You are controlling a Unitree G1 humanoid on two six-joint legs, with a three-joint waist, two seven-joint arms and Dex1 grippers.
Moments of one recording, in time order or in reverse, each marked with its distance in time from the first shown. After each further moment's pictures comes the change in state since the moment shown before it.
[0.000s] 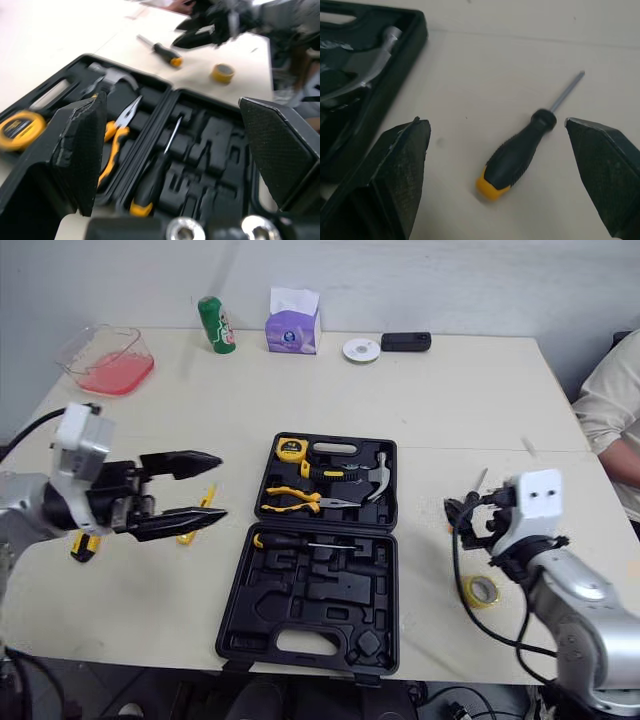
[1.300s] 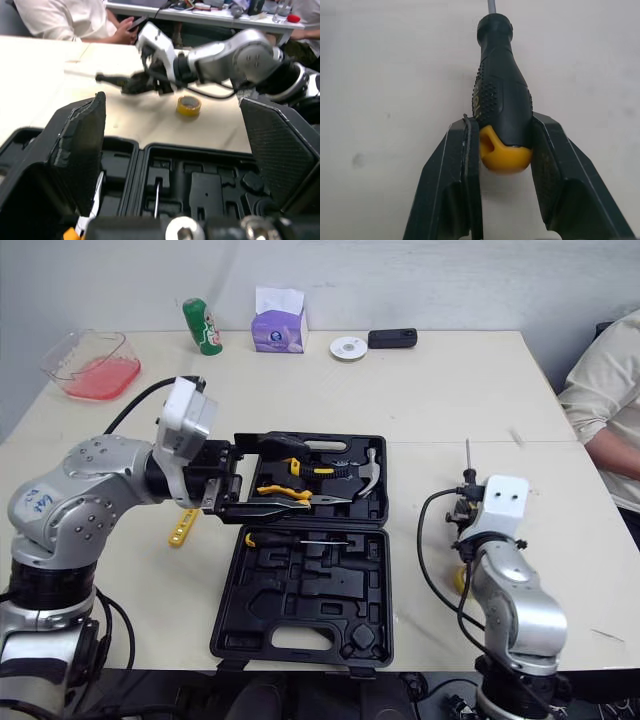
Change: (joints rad) left arm -0.200 -0.188 -0.245 0.080 0.145 -0.072 -0.004; right arm -0.133 0.152 0.091 0.180 -0.260 -0.174 -0.102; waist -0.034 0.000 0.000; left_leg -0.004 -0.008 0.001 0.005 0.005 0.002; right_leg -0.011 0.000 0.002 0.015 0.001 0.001
